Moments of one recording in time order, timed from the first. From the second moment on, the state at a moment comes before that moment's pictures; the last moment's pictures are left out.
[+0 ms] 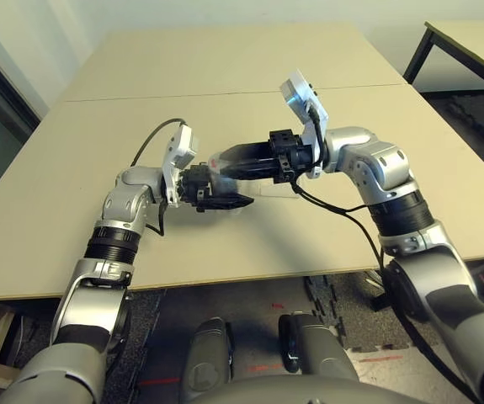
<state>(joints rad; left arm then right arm) -0.65 0.45 -0.06 0.41 -0.36 0.22 -1.47 -0.89 -0.26 0.19 0.20 0.46 0.61 1.29</state>
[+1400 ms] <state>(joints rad) -0.66 0.45 -0.05 0.37 -0.40 0.22 -1.47 -0.95 -0.23 0.19 0.35 0.38 0.51 1.28</state>
